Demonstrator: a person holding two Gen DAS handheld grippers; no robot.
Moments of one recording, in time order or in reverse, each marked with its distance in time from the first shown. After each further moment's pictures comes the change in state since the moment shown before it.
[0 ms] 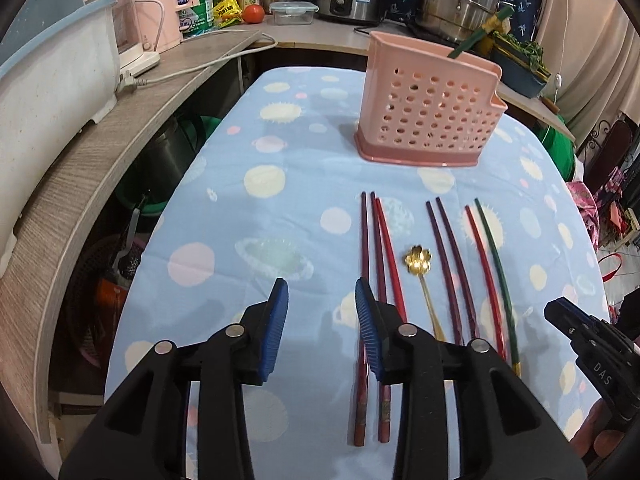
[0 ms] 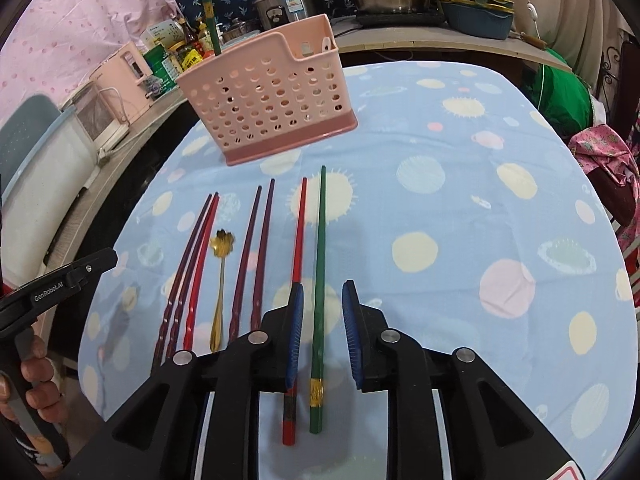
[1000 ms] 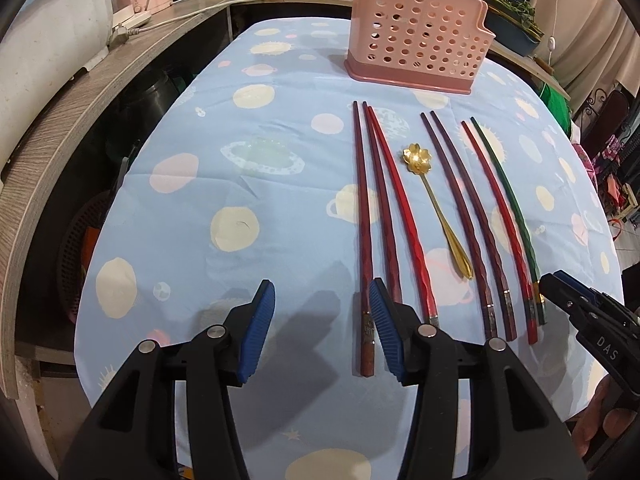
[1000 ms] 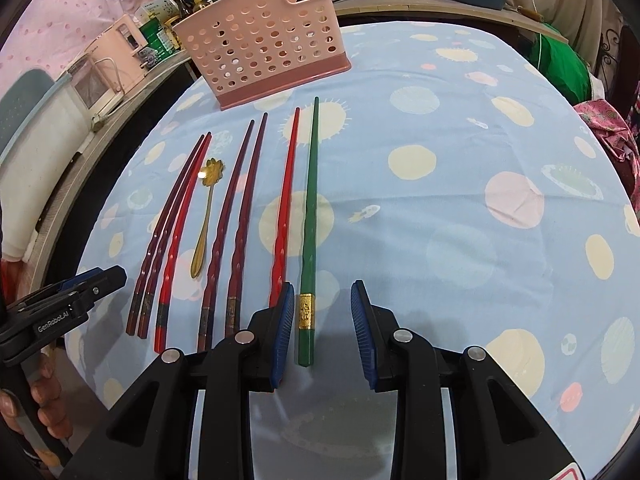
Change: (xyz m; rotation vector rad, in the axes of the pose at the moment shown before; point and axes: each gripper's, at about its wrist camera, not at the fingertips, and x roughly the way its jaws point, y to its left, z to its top) left arm 0.014 -0.004 -0.060 0.034 0.106 -0.016; right arm 0.011 -0.004 -0.048 0.008 0.087 -0.007
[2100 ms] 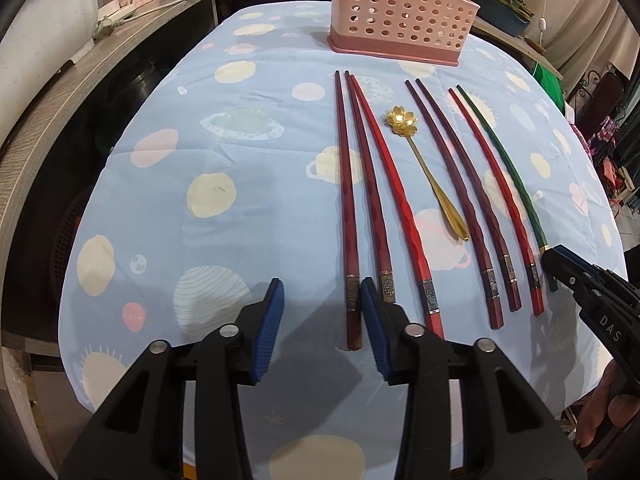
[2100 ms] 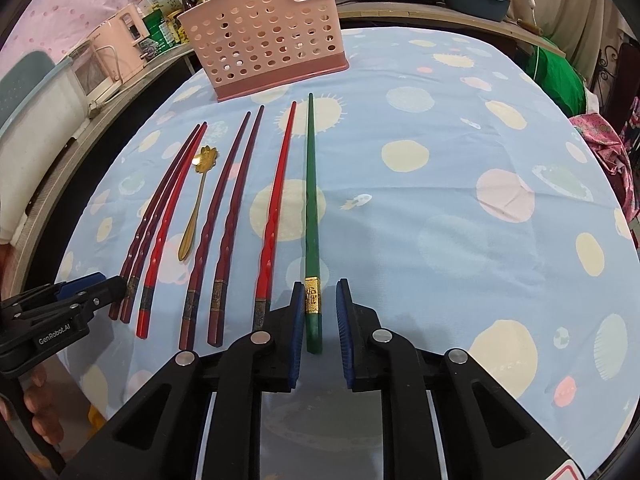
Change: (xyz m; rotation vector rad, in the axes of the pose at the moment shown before) left arm 0.010 -0.009 -0.018 0.034 0.036 -0.015; right arm 0.000 0.002 -0.010 -0.044 -0.023 -0.050
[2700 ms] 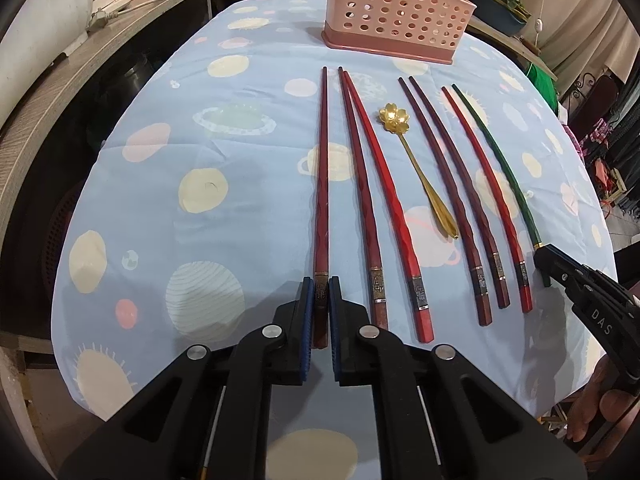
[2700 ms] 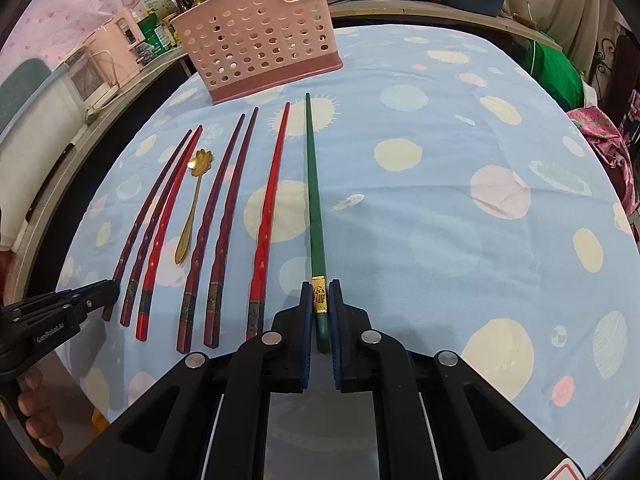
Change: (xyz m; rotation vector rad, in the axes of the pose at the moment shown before) left arm -0.001 0.000 0.001 -0.013 0.026 -0.040; right arm 0.000 -0.006 0.002 0.029 0.006 0.013
